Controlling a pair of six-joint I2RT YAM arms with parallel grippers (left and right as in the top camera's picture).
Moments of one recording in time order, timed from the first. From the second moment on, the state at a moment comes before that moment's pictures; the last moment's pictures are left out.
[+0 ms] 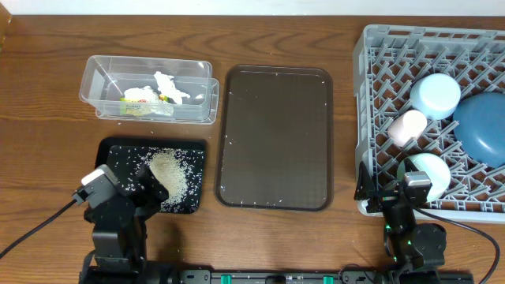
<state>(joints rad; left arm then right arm) -0.08 0.33 0.59 -0.77 -0.32 -0.49 0.11 0.01 0.01 -0.07 -0.01 0.13</state>
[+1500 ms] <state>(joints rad) -0.09 0.01 0.01 -0.02 -0.04 -0.20 0.11 0.01 0.01 -0.07 -0.01 0.13</state>
